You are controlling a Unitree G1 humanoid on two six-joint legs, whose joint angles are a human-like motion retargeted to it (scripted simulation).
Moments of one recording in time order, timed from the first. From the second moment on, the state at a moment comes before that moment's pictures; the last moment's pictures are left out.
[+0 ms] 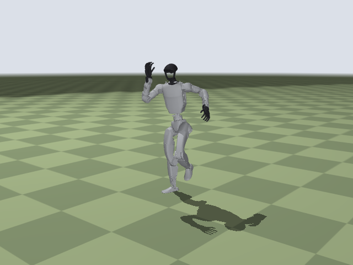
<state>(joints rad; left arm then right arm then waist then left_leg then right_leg) 0.88 0.68 0.23 -0.14 -0.22 -0.21 0.19 -1.04 -0.62 -0.08 -0.50 -0.07 -0.21 -0.54 0.36 -0.17 0.22 -0.81 0.35 0.40 1.83 -0.46 0.14 0.02 -0.31 -0.17 0.01 -0.23 0.10</state>
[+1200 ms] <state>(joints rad) 0.72 0.55 0.11 -0.08 -0.57 -0.20 0.19 -1.19 -0.57 0.21 -0.32 -0.07 -0.16 -0.59 0.29 -0.19 0.18 -0.74 0.32 0.36 1.69 -0.38 0.12 0.03 -0.30 -0.22 0.03 -0.25 0.07</state>
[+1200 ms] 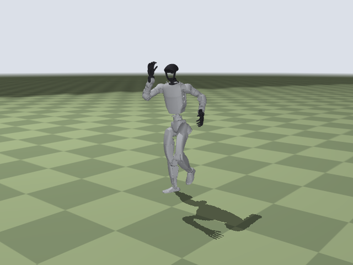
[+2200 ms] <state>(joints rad) 0.82 0.51 -0.02 -0.26 -0.55 -0.24 0.38 -0.80 -0.54 0.27 -0.14 -0.01 -0.17 -0.37 0.33 -0.15 0.25 -0.69 0.48 0.37 1.75 -0.40 0.10 0.03 -0.26 -0.10 0.12 -0.24 0.04</state>
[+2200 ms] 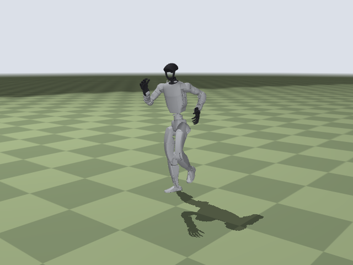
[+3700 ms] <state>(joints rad) -0.55 0.35 -0.19 -0.14 -0.45 -0.30 0.26 0.11 -0.57 0.24 -0.15 -0.06 -0.25 -0.23 -0.09 0.03 0.11 0.11 0.08 0.30 0.14 -0.46 0.02 -0.12 -0.16 -0.37 0.40 -0.19 0.19</state>
